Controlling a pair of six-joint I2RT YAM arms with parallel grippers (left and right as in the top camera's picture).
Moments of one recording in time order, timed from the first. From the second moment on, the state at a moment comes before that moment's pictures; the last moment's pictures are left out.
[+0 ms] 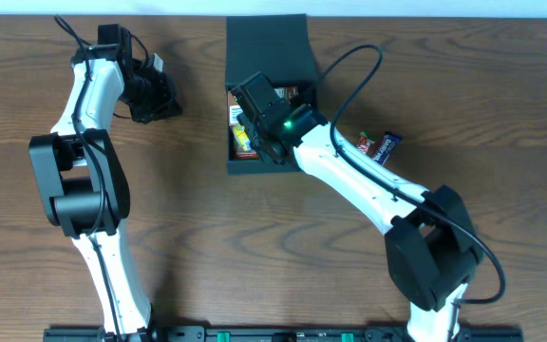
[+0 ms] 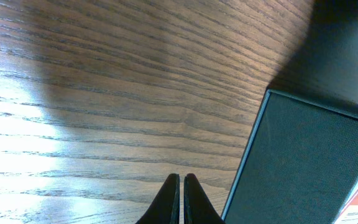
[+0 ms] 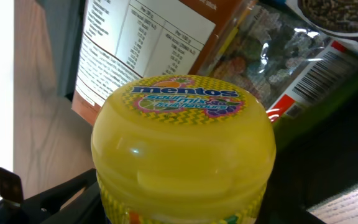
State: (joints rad) left arm 0.10 2.27 1.85 -1.00 0.49 -0.22; right arm 0.70 1.99 1.59 -0.62 0.13 1.69
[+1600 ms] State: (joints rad) left arm 0.10 2.27 1.85 -1.02 0.49 -0.19; right arm 0.69 1.96 1.59 -0.68 0.11 1.76
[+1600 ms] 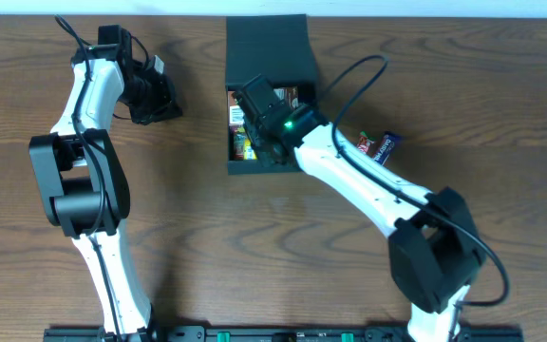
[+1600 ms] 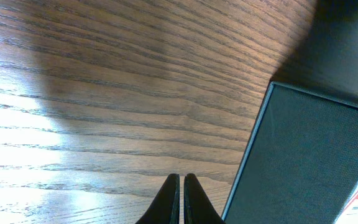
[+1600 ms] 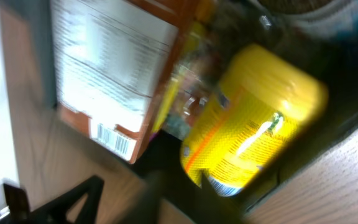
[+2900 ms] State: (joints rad) left arm -0.05 2.27 1.85 -1.05 0.49 -0.16; right arm 0.50 2.05 1.60 -0.85 -0.11 0.28
